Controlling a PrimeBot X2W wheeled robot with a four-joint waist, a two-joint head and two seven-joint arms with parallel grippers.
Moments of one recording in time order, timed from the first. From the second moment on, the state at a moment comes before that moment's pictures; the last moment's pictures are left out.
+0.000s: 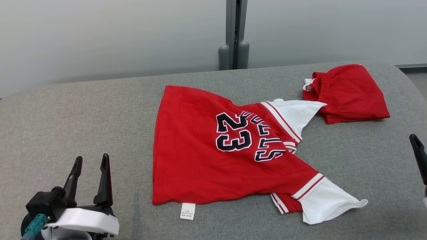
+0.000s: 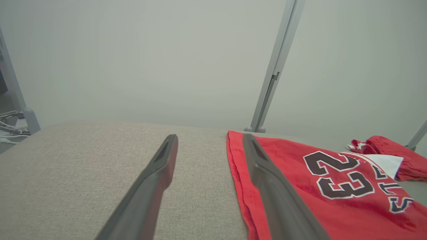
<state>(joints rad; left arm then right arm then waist) -0.02 0.11 0.02 0.18 -0.34 -0.05 -0.21 -0.14 -0.70 0.25 0.27 0.84 0.13 -0.17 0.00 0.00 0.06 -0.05</state>
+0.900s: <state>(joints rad) -0.02 0.07 -0.02 0.16 -0.29 -0.03 -0.26 0.00 -0.13 0.06 0.11 0.36 0.13 -0.25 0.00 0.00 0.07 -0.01</state>
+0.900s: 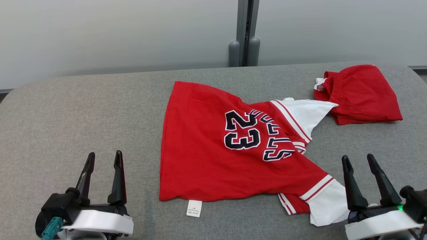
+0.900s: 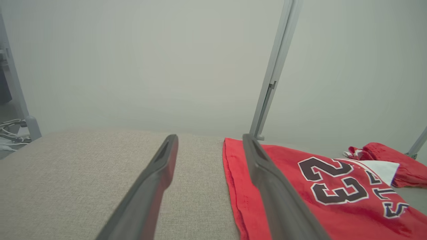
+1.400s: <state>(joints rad) -0.02 0.05 0.02 0.16 -0.27 -0.07 -0.26 0.00 -0.15 0.07 0.13 0.36 0.13 -0.26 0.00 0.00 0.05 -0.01</state>
